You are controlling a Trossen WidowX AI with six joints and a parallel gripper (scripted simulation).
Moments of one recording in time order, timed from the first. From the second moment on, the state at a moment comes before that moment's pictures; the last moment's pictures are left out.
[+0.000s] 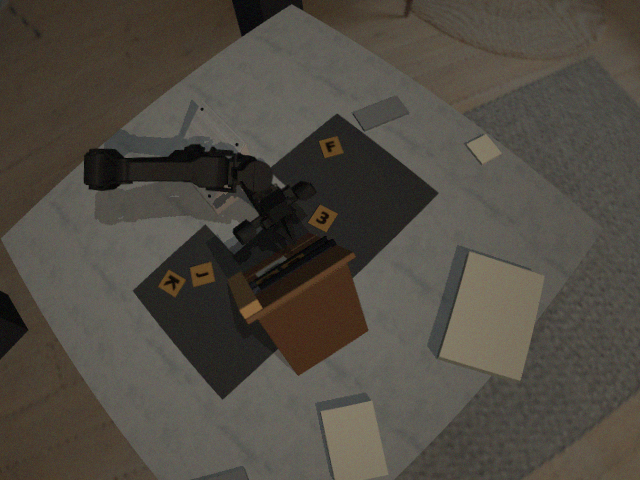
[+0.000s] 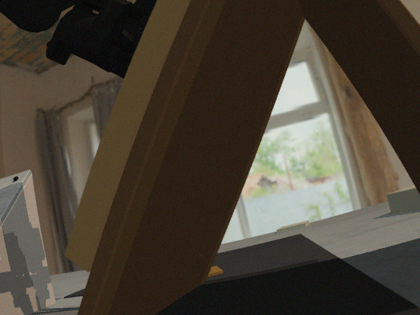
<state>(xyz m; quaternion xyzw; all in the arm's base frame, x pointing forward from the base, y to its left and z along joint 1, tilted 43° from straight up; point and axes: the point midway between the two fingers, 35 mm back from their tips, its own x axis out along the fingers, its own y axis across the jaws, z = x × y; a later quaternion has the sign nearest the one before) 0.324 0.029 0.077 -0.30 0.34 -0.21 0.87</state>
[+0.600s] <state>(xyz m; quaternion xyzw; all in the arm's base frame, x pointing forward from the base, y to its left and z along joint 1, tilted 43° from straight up) 0.344 0.041 0.066 -0.24 0.50 -0.26 0.79</state>
